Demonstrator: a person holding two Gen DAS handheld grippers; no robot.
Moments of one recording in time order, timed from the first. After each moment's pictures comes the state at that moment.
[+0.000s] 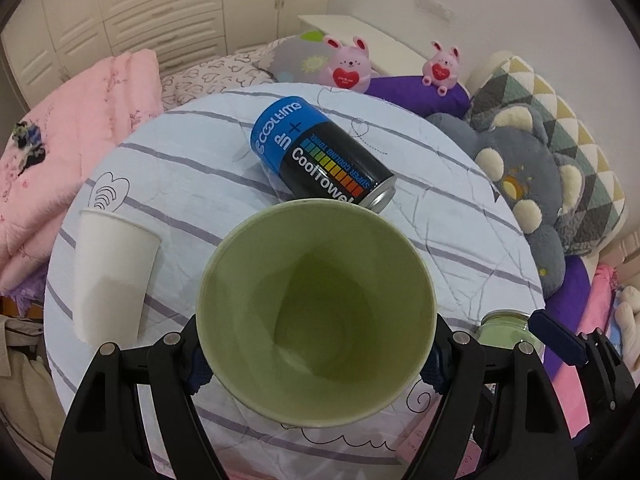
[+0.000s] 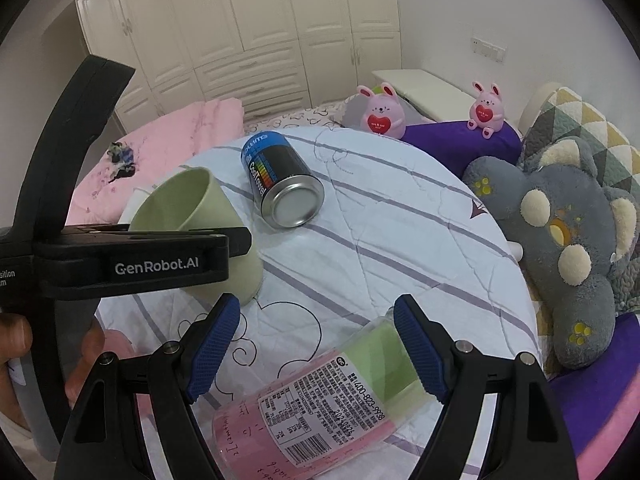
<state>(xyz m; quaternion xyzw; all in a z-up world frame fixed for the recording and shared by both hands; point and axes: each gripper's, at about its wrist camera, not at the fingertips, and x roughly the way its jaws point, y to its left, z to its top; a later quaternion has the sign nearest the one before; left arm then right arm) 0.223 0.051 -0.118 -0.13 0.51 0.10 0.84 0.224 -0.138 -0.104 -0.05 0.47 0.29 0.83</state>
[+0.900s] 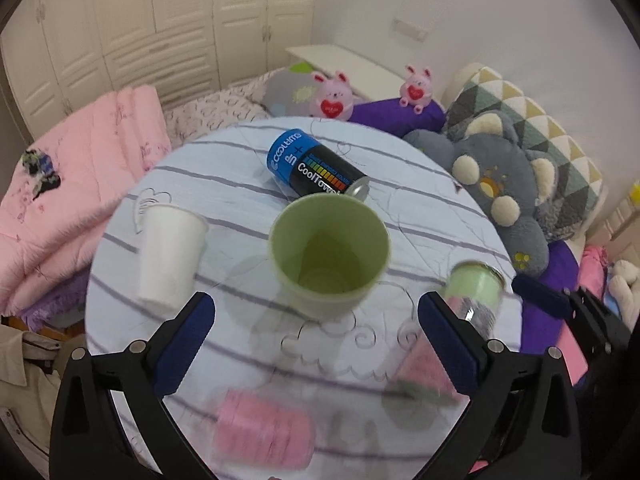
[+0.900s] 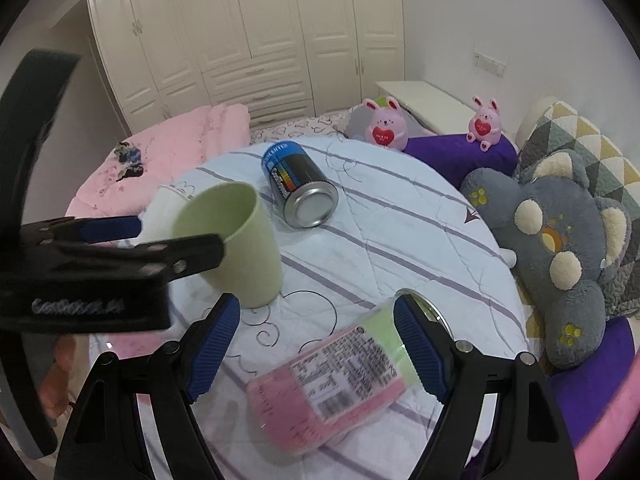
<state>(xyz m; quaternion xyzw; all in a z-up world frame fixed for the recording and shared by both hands) 0.140 0.042 -0.060 -0.10 0.46 0.08 0.88 0.185 -0.143 -0.070 -0.06 0.44 0.30 0.84</state>
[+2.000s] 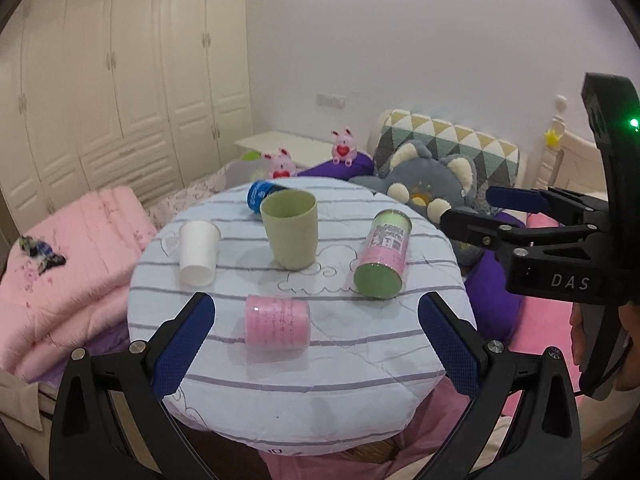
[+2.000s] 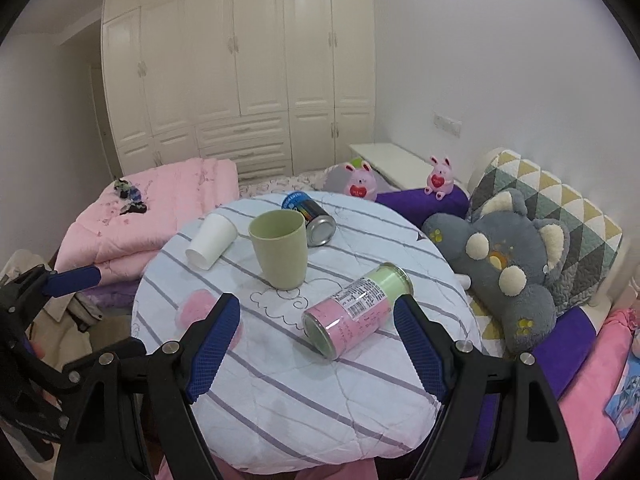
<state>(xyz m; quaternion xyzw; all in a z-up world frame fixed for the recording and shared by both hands) -0.055 0.004 -0.023 0.01 0.30 -0.01 0.96 0.042 -0.174 -0.001 -0.06 0.33 0.25 0.91</state>
